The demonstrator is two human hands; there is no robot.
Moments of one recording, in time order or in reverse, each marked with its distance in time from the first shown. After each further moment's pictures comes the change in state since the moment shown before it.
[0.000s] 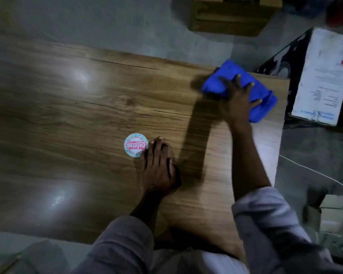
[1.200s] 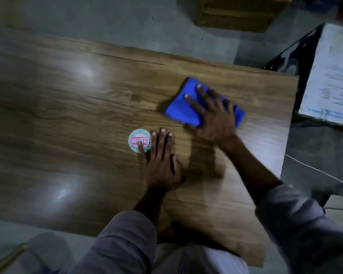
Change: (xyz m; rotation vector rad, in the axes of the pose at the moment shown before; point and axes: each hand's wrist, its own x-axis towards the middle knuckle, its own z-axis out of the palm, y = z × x) left_hand 0.006 0.004 -0.012 0.127 -0.051 -0.009; right_hand -0.045 -0.007 0.045 -0.342 -0.049 -0.557
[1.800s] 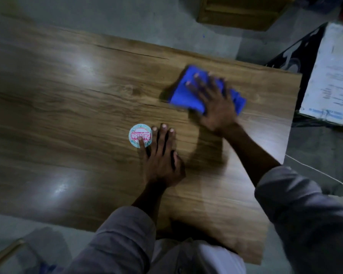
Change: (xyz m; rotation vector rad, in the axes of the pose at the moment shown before) left_hand -0.002 0.000 -0.001 -0.030 0.024 0.002; right_hand 0.024 0.013 0.008 -0.049 0.040 -0.115
